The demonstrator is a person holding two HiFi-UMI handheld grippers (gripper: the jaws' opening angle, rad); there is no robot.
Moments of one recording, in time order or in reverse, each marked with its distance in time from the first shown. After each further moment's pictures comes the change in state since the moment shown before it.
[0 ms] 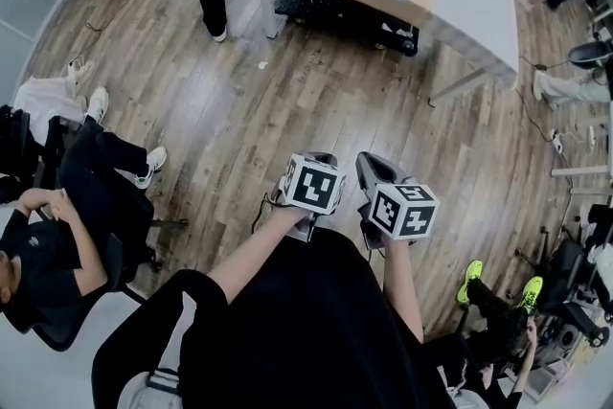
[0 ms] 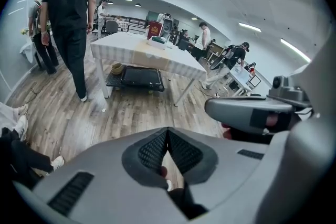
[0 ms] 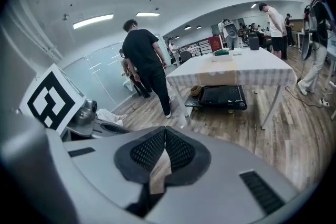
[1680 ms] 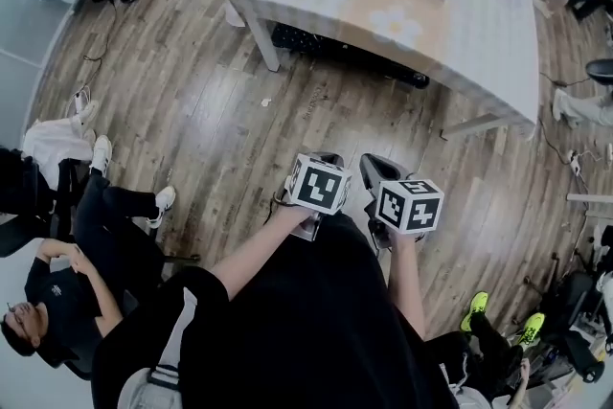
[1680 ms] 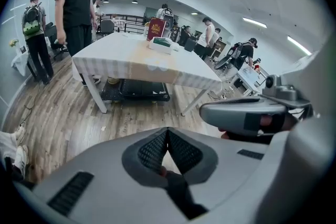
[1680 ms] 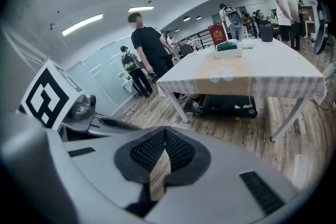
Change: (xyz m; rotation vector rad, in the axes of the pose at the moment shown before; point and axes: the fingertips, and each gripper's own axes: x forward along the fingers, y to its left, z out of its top) left arm 0.113 0.070 0.216 0.035 0.032 0.025; right arm 0.149 -0.114 0.166 0.042 0.074 0.063
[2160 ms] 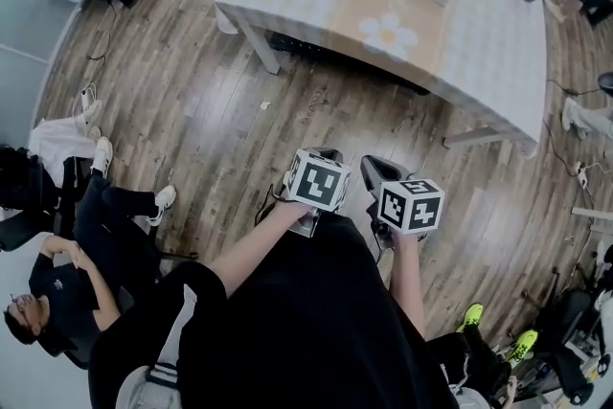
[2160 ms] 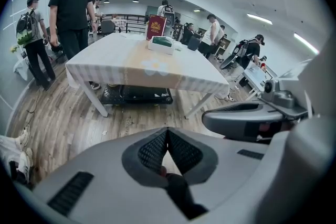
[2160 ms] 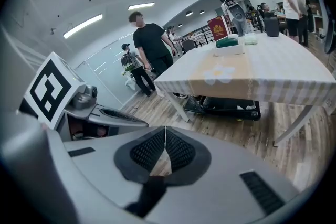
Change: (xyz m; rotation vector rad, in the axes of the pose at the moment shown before) left arm 0.051 -0.014 0.065 -0.004 0.029 0.043; right arm 0.014 -0.073 0.036 -0.005 0.041 0.069
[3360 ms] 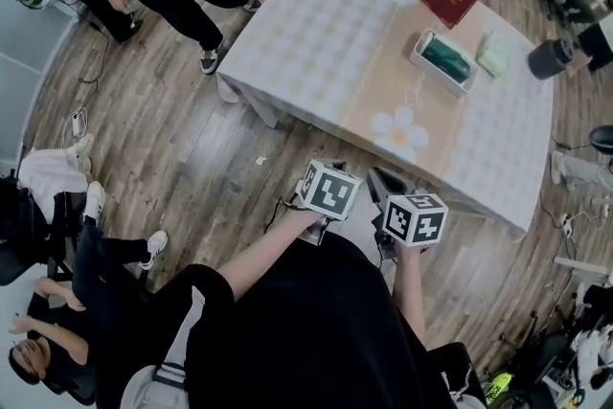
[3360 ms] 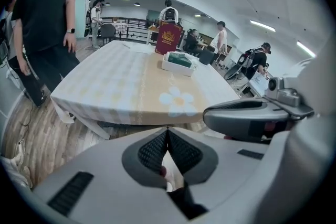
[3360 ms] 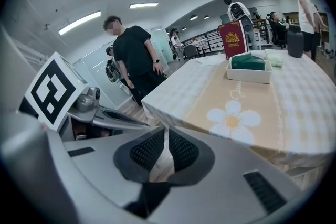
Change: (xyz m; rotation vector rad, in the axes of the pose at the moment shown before) left arm 0.063 0.124 0.209 -0.007 -0.043 -0.020; right arm 0.133 -0.052 0.210 -0.070 -0.027 -0.036
